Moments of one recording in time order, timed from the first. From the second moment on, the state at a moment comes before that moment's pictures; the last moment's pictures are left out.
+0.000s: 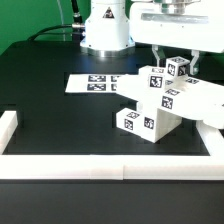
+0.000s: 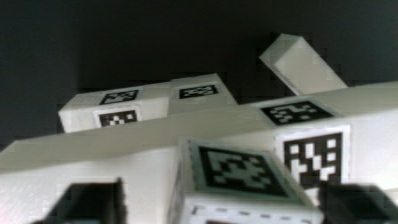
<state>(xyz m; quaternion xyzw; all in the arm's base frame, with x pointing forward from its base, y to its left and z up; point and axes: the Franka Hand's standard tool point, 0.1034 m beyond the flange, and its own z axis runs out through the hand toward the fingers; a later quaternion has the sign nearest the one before) 0.539 0.092 0.109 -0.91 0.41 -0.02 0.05</state>
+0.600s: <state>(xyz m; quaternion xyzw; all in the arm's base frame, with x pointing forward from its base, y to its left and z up) 0.539 0.092 0.110 -0.98 0.19 -0.03 0.03</state>
